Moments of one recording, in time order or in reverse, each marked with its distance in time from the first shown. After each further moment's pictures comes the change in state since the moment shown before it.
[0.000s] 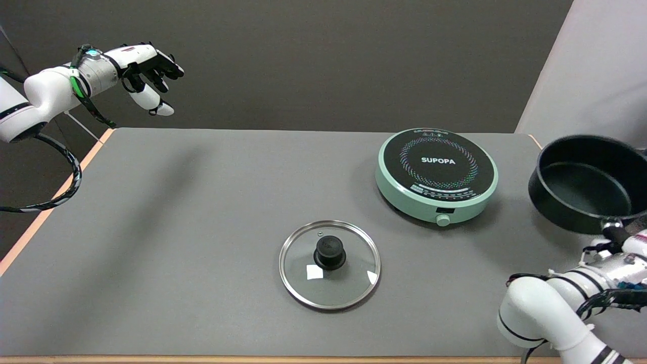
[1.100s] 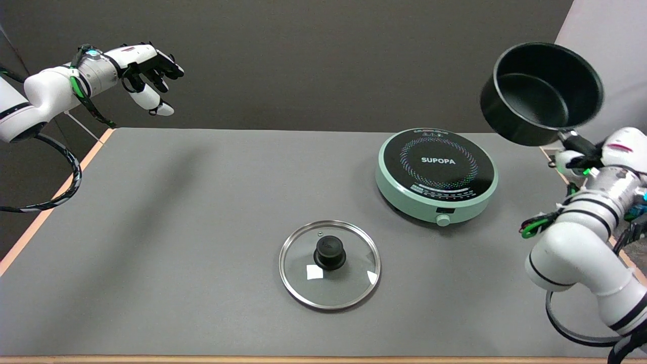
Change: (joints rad) arm 0.112 0.263 0.006 0.126 0.181 -0.334 0.078
